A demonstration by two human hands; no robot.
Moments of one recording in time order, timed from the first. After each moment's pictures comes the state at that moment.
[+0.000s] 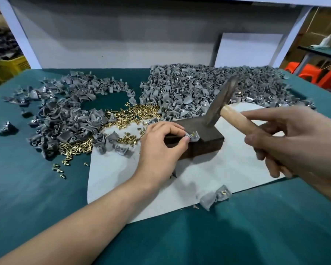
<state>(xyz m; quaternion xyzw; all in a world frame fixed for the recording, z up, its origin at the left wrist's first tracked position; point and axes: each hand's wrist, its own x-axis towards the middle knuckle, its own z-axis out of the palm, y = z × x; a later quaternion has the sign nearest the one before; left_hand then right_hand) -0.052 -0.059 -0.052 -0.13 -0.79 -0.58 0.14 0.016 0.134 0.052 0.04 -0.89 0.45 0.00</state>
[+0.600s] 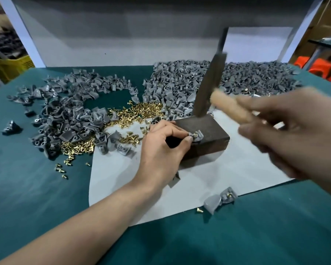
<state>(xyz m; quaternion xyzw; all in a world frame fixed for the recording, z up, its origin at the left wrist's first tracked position) -0.050 -0.059 -0.054 -0.12 -0.76 -0.62 0.12 0.013 0.112 0.062 0.10 -0.92 0.37 0.08</state>
